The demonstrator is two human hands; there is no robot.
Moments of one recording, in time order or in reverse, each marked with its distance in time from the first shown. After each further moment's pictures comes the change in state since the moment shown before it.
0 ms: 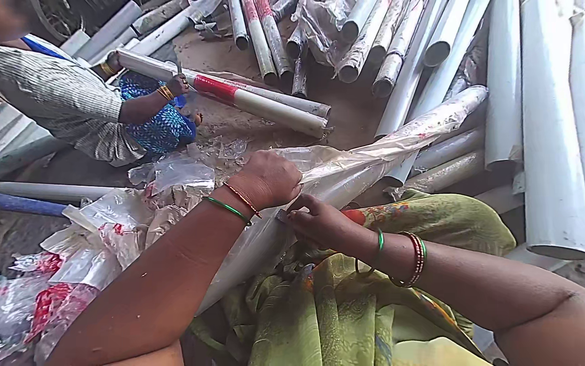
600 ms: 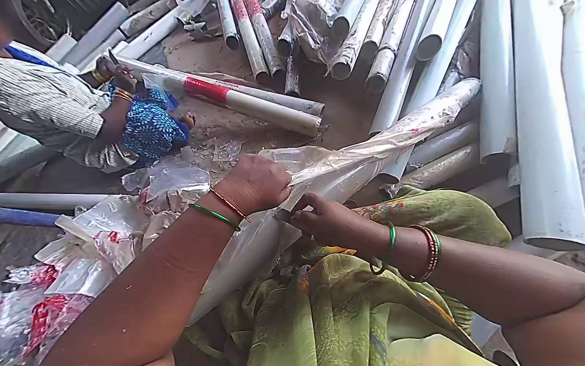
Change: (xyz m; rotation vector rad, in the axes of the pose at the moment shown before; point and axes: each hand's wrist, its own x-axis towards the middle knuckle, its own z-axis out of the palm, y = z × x) left_hand 0.005 -0.010 0.006 -0.024 0.016 0.014; right_hand -0.007 -0.003 -0.024 -0.224 -0.038 0.022
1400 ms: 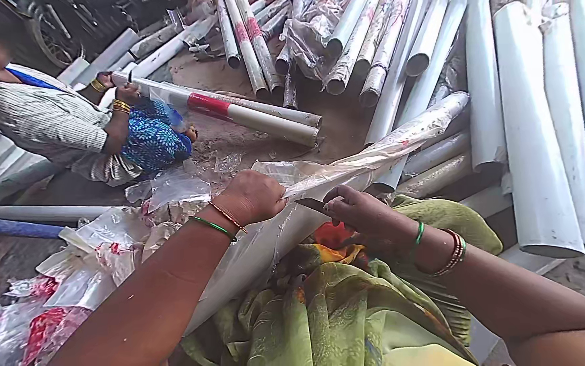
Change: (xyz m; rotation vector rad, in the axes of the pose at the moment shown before) left_hand 0.000 0.003 0.001 -0.011 -0.017 -0.045; right_hand -0.015 0.040 -0.049 -0.005 0.208 0.016
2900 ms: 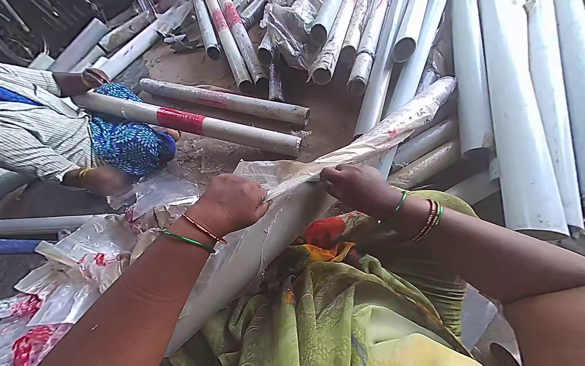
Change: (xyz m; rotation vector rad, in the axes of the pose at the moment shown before) left_hand -0.002 -0.012 0.019 0.001 0.238 0.126; right_hand 0.038 0.026 -0.024 -0.818 0.334 -0.308
